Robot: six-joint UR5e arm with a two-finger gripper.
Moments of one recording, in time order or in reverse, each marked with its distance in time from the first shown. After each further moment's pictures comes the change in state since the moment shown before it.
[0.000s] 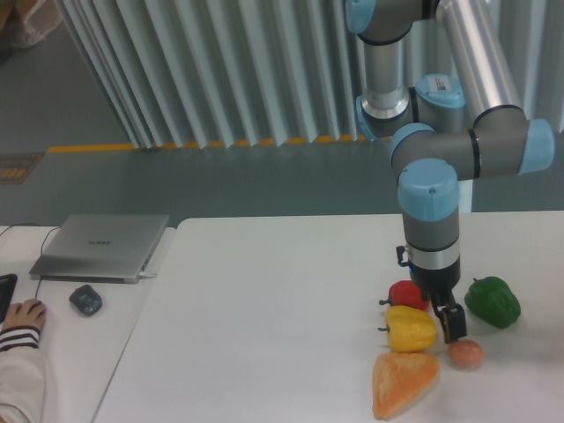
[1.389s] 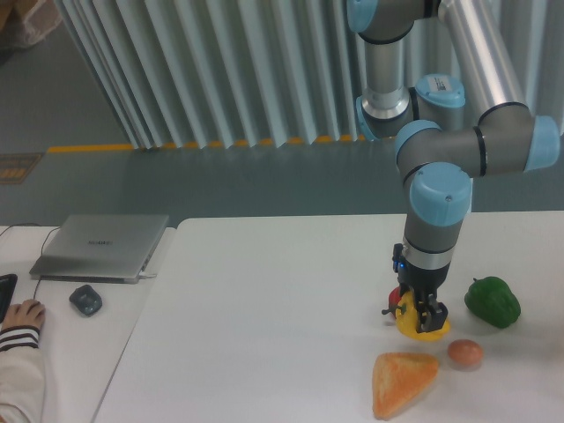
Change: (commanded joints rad) arm -0.046 0.005 -0.058 -0.112 -0.196 -0.081
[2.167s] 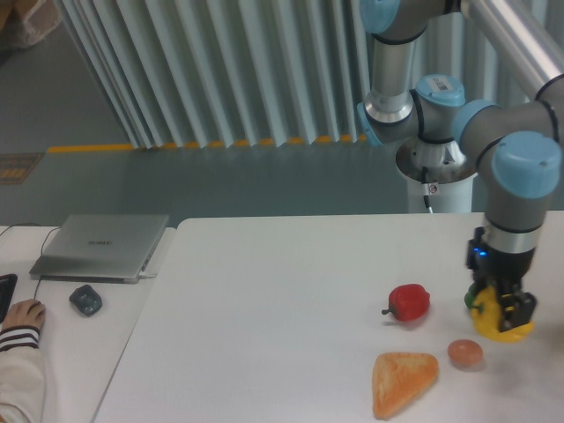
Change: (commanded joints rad) arm 0.115 0.006 0.058 -0.003 -0.005 0.043
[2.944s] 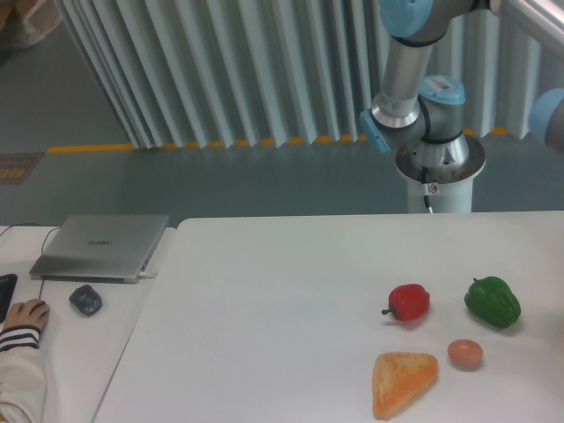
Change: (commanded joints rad) arm 0.180 0.006 0.043 0.008 0.120 0.316
